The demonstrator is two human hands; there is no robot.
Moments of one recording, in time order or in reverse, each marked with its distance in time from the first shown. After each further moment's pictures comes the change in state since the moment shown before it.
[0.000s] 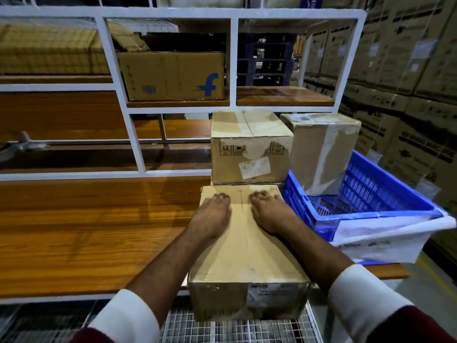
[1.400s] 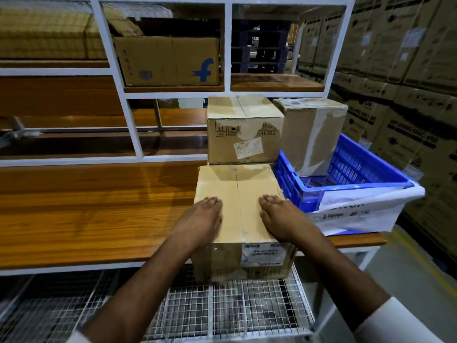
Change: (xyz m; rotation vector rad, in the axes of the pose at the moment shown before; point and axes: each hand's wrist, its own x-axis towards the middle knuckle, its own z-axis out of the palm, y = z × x) left_hand -0.112 0.010 0.001 0.024 0.095 0.074; right_hand -0.114 -0.015 -0.001 0.042 -0.050 0.071
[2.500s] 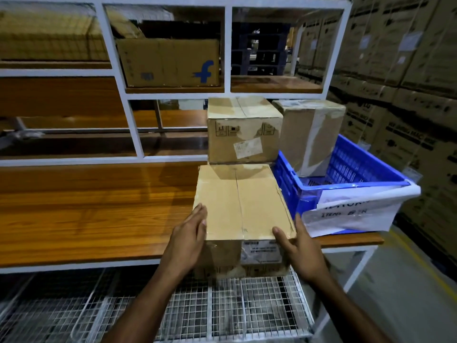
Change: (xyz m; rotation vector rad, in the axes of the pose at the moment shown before) left_hand -0.057 0.001 0.012 -0.557 0.236 -0.208; right_hand -0.082 0.001 0.044 0.725 0.345 0.291
